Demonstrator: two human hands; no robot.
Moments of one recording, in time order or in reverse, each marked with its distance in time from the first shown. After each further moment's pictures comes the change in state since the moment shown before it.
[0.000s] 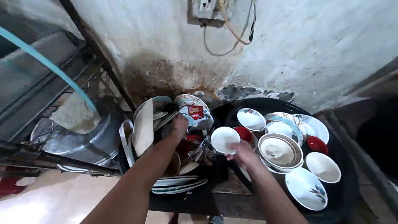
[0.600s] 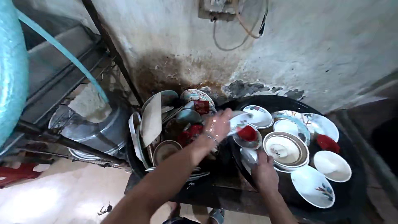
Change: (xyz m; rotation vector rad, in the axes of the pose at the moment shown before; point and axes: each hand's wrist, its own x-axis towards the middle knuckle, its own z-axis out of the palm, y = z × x) left_hand -0.108 0.107 -0.104 -0.590 0.353 0.170; right_hand -0.033 0.082 -0.063 -1.133 0.485 -0.214
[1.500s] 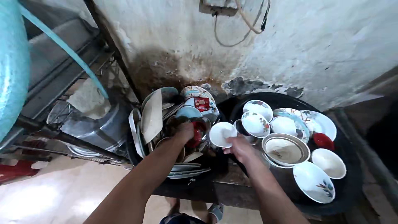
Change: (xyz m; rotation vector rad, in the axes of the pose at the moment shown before) left_hand -0.008 -0.135 0.036 0.211 -0.500 -0.445; right_hand 0.027 -0.112 -0.019 1.061 -0.503 0.232
